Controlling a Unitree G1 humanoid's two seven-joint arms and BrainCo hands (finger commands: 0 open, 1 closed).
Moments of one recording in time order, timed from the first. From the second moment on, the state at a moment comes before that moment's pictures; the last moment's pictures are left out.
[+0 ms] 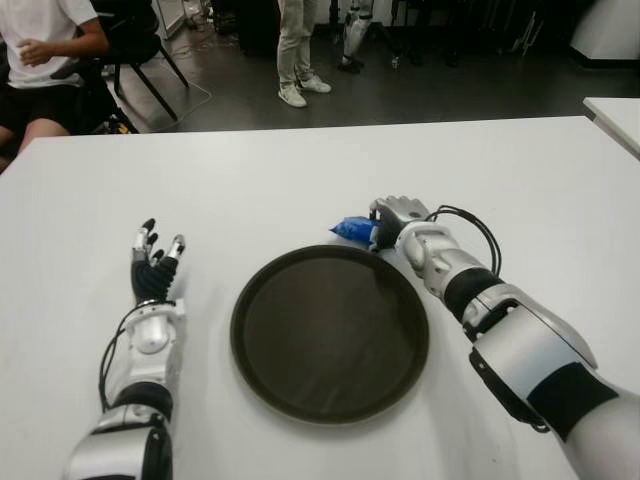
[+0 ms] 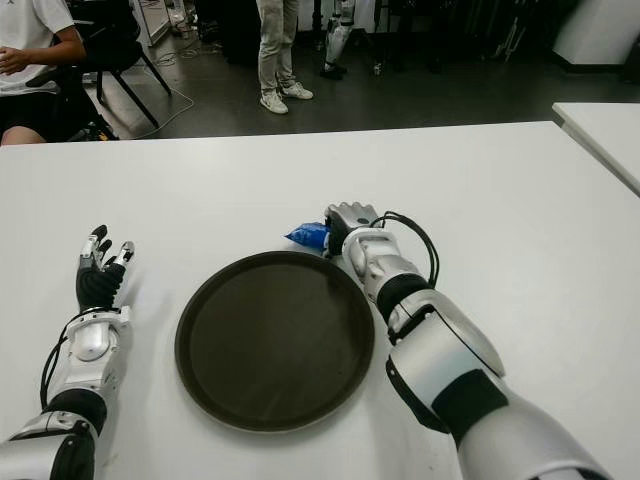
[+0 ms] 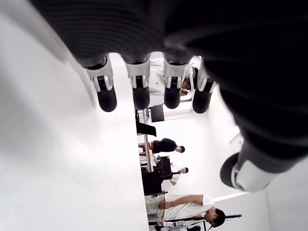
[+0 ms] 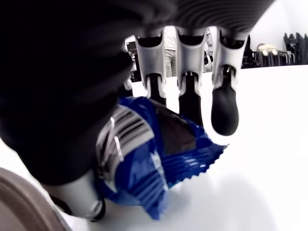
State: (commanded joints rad) left arm -0.42 0.13 0.21 1.13 -0.01 -0.60 0.22; right arm -0.96 -0.03 0.63 1.37 -0.74 0.00 -0.16
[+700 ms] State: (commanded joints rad) left arm -0.42 0.13 0.21 1.14 -0.01 -0.61 0.24; right arm -0.95 -0.03 0.68 1.38 -0.77 0.01 -0.15
